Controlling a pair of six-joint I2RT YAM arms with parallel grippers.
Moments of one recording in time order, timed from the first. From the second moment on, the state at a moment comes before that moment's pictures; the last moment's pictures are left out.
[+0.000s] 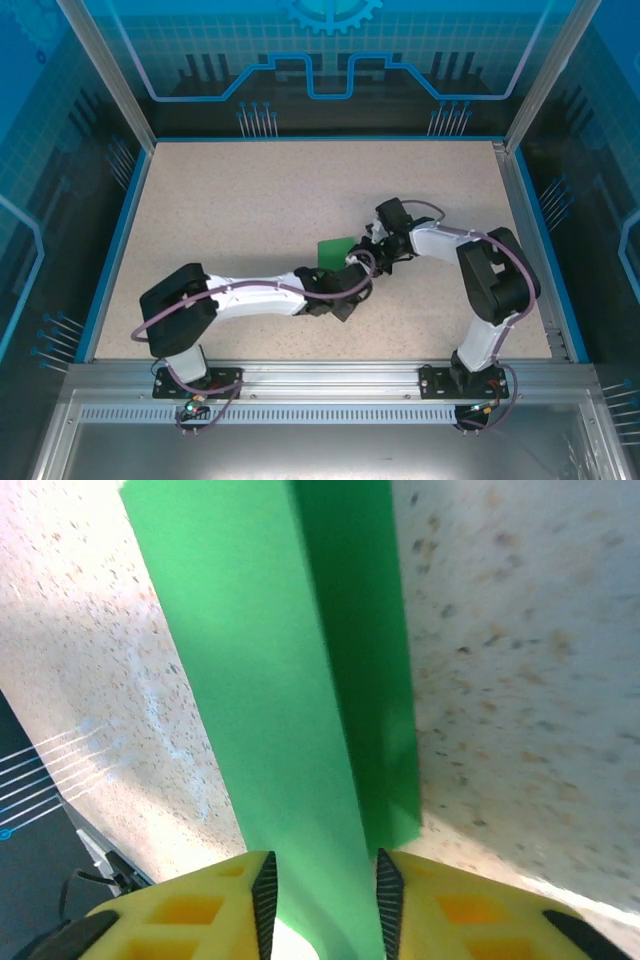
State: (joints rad) left arm -1.04 1.69 1.05 -0.45 -0.22 -0.40; right arm 0.40 1.75 0.98 -0.43 -0.61 0.73
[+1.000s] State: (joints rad) left arm -0.73 1.63 0.91 -0.32 0.34 -0.48; right arm 0.44 1.97 1.19 -0.47 -0.54 0.60
